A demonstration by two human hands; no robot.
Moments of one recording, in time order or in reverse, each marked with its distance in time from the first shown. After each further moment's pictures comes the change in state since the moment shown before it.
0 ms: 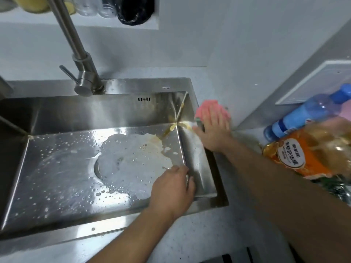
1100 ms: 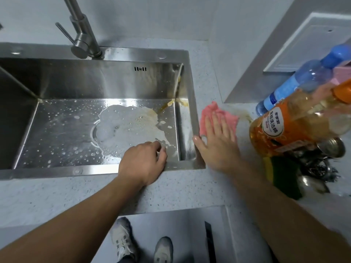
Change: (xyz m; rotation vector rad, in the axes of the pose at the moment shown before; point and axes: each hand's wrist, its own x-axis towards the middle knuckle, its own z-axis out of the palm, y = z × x) left_hand -0.035 -0.008 0.025 0.229 0.139 -0.119; right_hand -0.129 0.052 0.041 -0.012 0.006 -0.161
